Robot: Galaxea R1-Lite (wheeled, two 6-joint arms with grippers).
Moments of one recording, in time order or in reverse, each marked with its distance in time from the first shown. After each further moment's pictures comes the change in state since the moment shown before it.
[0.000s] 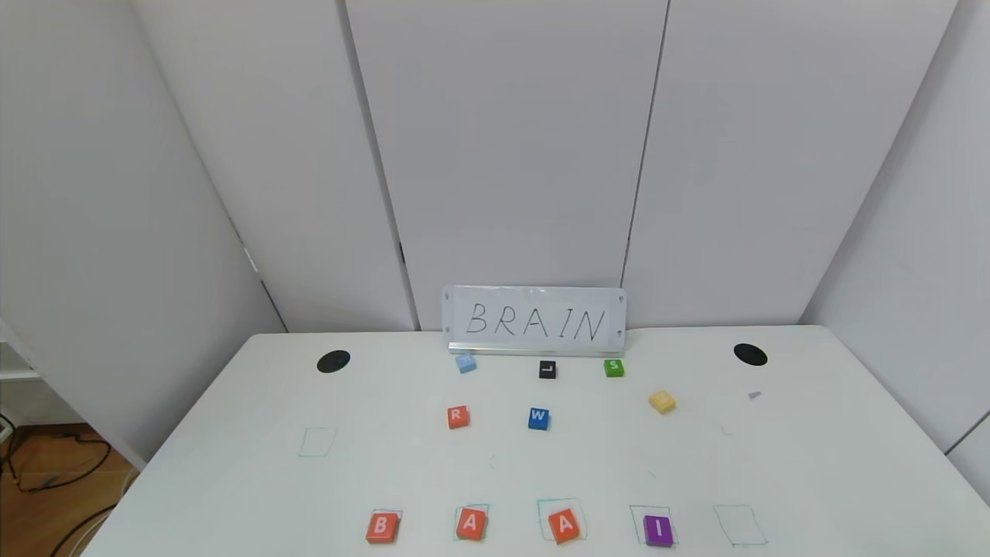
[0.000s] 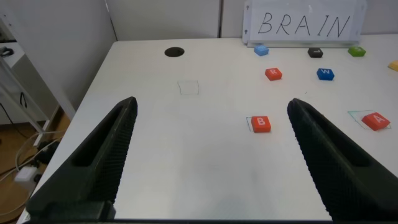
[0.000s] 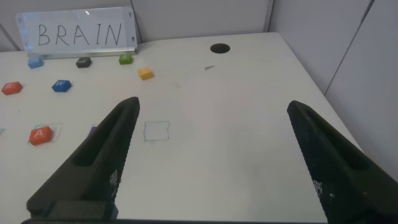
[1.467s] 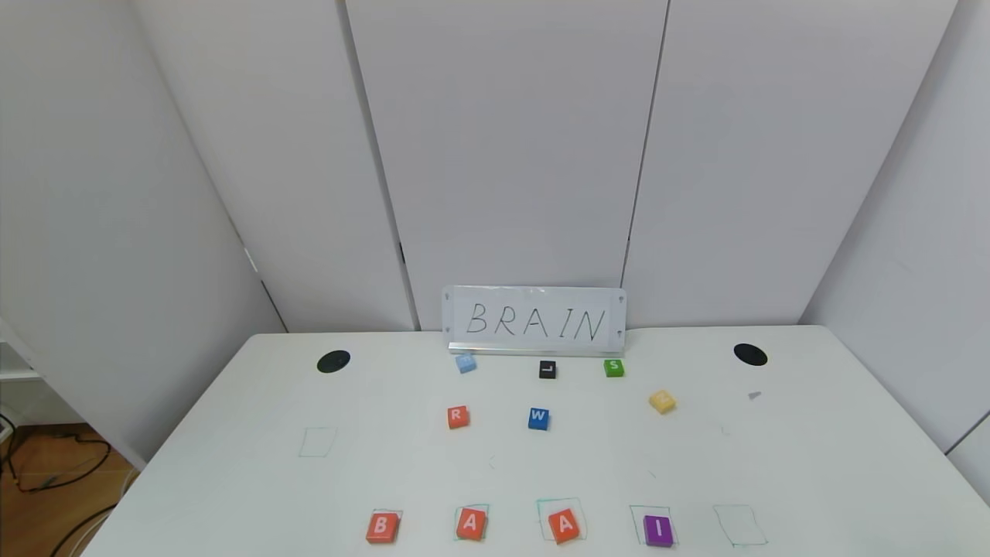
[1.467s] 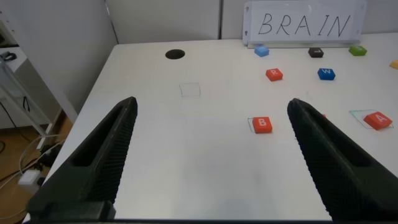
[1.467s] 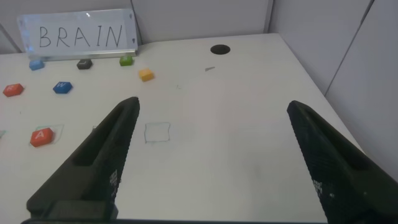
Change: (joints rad) left arm 0.000 0.000 -0.002 -0.006 -0.003 0.017; right arm -0.001 0.000 0.000 -0.004 0.000 0.005
